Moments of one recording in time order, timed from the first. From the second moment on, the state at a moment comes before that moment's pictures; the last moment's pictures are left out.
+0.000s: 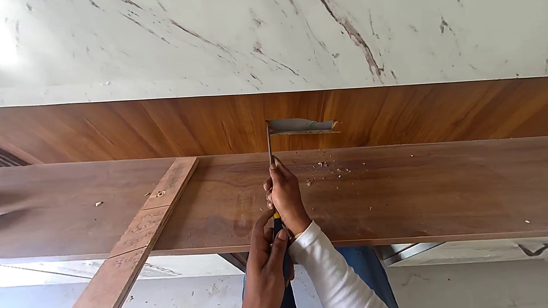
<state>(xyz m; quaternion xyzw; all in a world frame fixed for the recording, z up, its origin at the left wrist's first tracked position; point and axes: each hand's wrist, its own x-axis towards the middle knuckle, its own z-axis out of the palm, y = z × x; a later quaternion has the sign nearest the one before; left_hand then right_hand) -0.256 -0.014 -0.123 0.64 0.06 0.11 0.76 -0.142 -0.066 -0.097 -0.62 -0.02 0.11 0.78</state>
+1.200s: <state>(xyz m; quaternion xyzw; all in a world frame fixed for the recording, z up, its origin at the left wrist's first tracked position) -0.223 -0.003 -0.113 0.72 0.03 0.10 0.68 -0.103 -0.077 -0.095 -0.61 -0.02 0.10 0.78</state>
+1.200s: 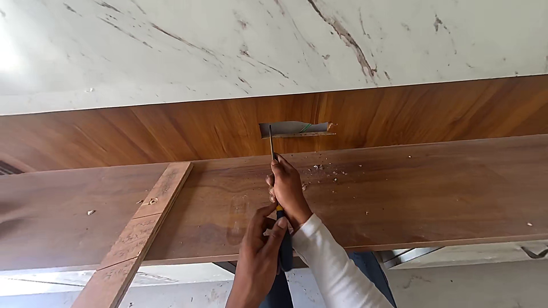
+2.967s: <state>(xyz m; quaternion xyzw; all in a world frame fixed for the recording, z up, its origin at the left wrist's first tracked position) -0.293 0.030 -0.075 0.76 0.00 0.02 0.64 -0.090 -0.058 -0.070 -0.64 -0.04 0.10 0.76</state>
